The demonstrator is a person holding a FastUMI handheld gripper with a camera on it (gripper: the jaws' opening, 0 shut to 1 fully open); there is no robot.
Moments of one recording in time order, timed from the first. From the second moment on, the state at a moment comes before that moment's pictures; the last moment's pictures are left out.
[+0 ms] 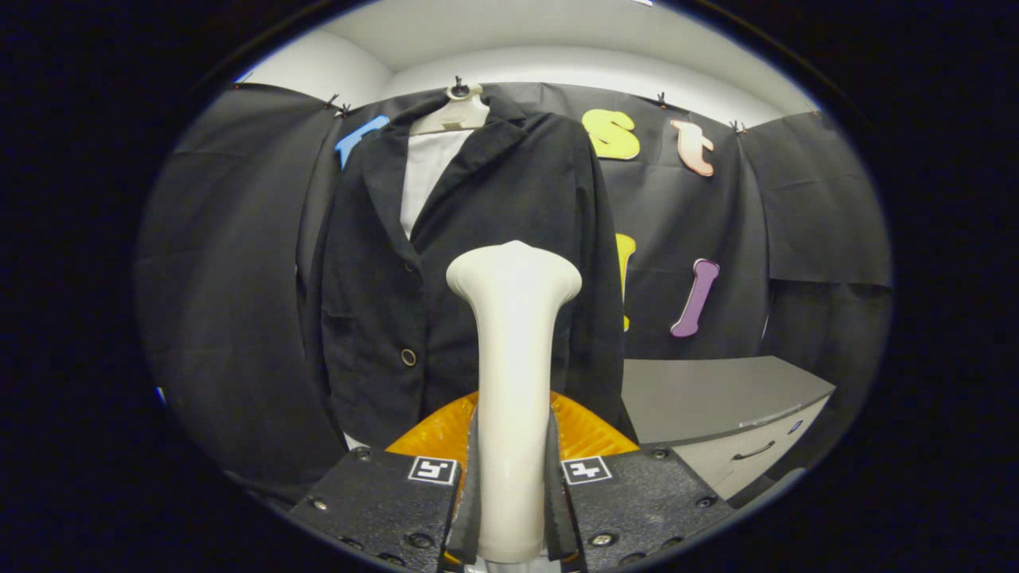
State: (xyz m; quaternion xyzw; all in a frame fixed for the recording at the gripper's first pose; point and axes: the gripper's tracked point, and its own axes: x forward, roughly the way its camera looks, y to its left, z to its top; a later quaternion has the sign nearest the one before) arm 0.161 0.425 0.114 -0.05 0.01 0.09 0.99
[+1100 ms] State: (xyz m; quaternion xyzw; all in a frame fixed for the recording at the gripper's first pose) arm 0.138 0.416 -0.048 -0.10 0.15 0.11 0.98
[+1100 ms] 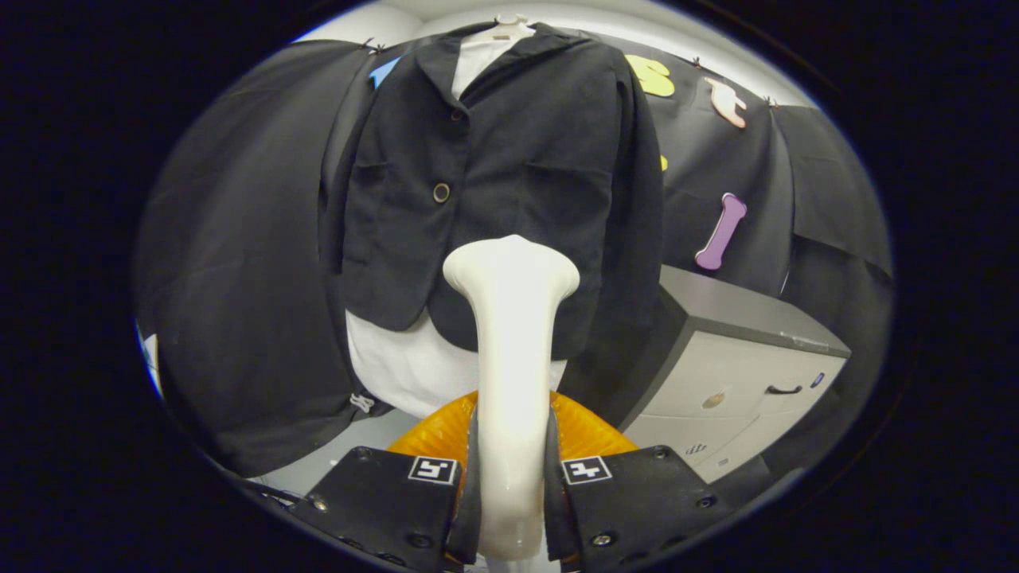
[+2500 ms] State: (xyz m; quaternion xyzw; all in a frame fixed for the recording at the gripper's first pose) arm 0.109 0.512 0.133 -0.05 -0.05 0.11 0.99
